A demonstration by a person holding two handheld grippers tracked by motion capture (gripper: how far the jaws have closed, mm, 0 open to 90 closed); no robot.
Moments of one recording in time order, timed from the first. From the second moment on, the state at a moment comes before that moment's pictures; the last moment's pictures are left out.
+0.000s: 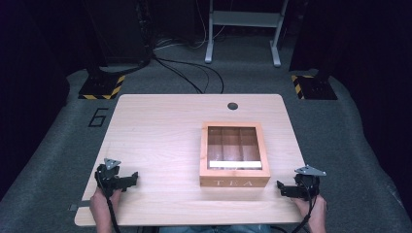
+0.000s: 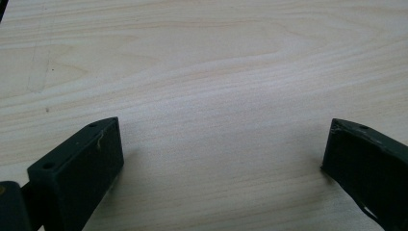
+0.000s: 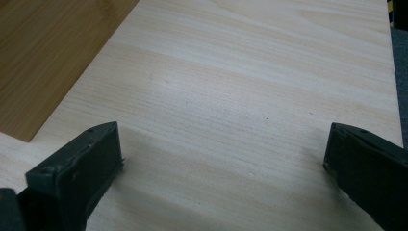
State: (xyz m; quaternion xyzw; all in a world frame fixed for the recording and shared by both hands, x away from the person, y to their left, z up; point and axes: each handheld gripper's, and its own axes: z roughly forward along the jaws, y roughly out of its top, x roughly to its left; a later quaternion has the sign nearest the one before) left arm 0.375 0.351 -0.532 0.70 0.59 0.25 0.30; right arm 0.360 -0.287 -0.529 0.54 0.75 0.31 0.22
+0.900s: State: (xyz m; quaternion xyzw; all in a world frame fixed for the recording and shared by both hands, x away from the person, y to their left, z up) left arm 0.375 0.352 -0.532 0.70 0.59 0.25 0.30; right arm 0.329 -0.251 -0.498 0.48 0.76 0.38 0.21
